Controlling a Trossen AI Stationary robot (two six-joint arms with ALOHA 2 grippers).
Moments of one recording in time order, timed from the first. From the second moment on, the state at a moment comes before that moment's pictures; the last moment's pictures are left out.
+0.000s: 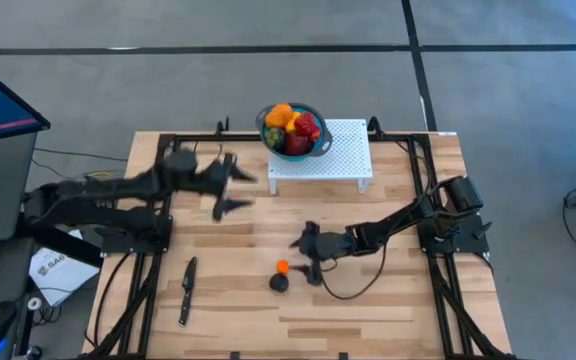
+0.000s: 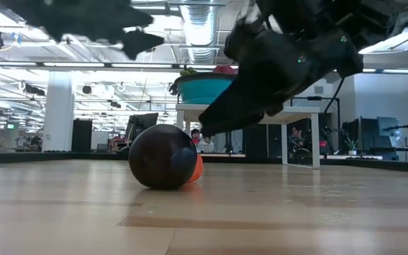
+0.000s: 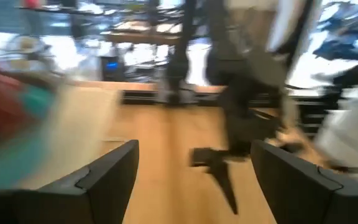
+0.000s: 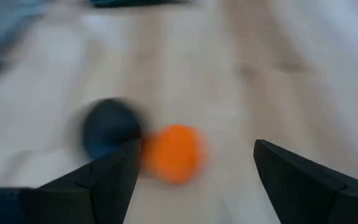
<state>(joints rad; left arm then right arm) 0.32 0.97 0.54 0.28 0.39 0.01 0.26 1.85 0.84 0.45 0.14 0.21</state>
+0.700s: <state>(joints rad) -0.40 0.99 0.09 0.72 -0.37 -0.41 0.18 1.95 0.89 0.42 -0.13 -0.20</state>
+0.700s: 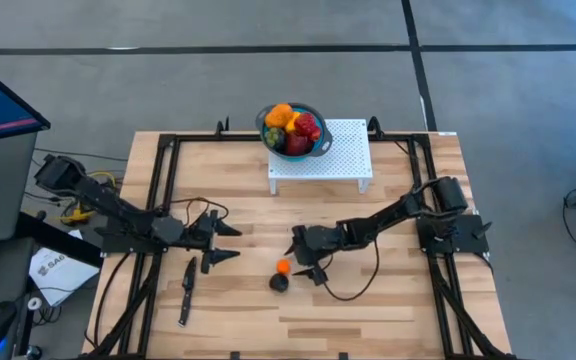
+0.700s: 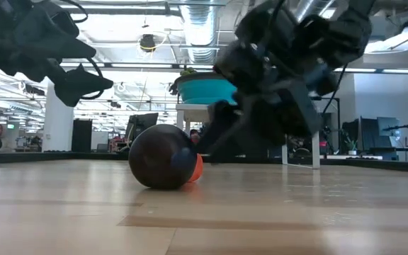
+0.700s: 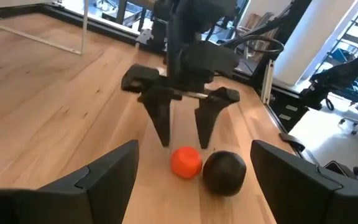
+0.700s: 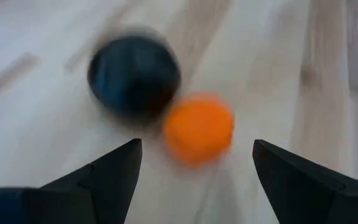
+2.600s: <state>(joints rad) -0.40 1.12 0.09 0.89 -0.58 -0.32 -0.36 1.40 1.02 0.01 0.28 0.08</state>
